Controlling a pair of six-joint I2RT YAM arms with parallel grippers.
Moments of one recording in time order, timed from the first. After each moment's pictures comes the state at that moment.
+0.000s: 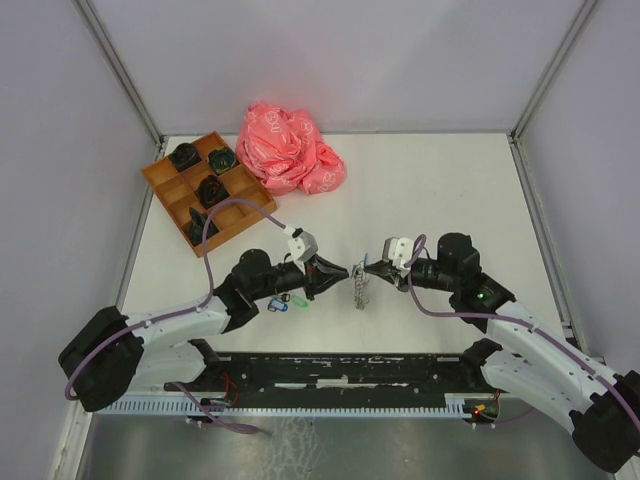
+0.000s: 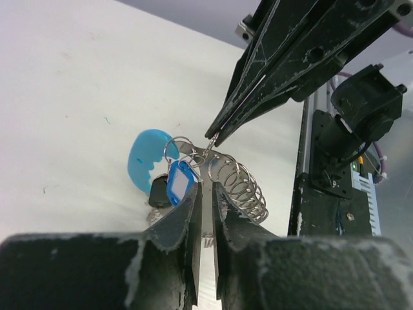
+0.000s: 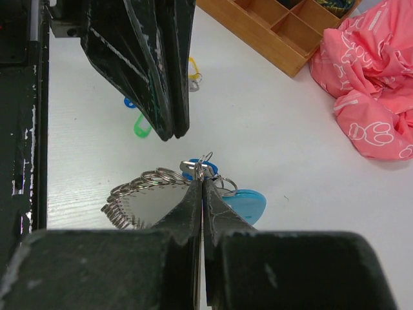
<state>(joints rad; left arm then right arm) -0.83 1.17 0.42 0.72 0.44 -0.18 0.59 0.83 0.51 0.05 -0.66 -0.43</state>
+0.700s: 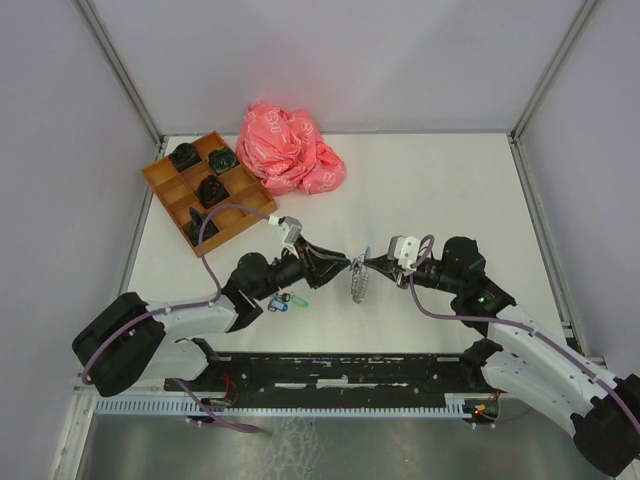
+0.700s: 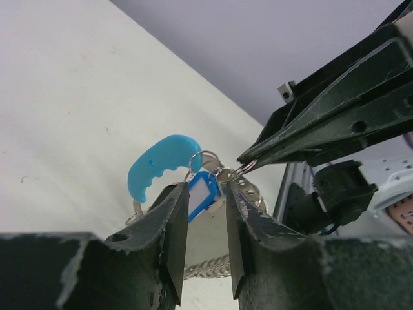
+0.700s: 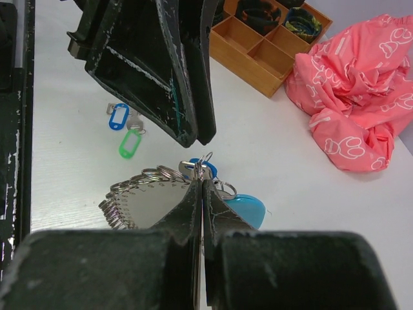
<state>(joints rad) -0.81 1.25 0.36 0.99 0.26 -0.51 0.59 0.81 0.48 0.17 -0.64 -0.38</state>
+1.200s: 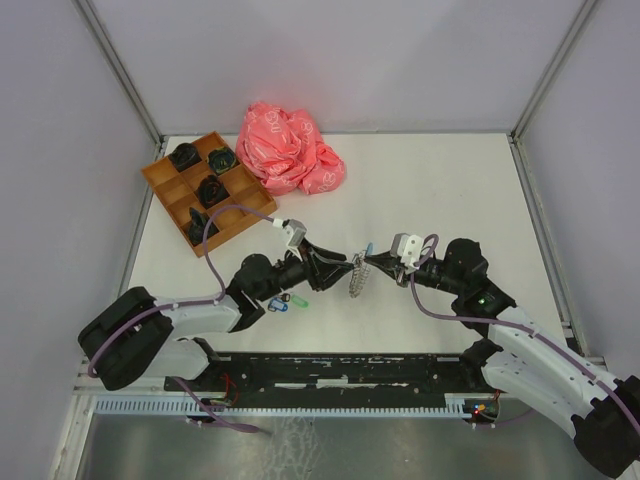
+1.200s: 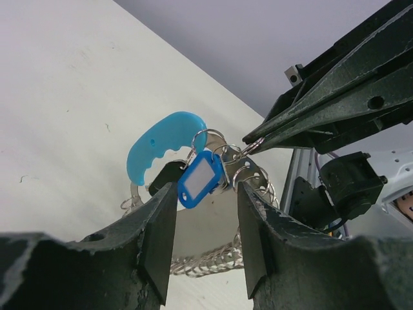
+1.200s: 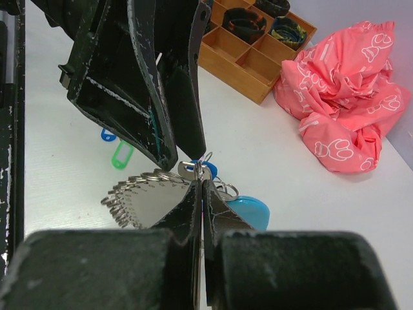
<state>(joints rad) -0.83 1.29 0.35 1.05 0.26 -0.52 0.59 0.79 0.46 0.23 -0.60 -0.34</state>
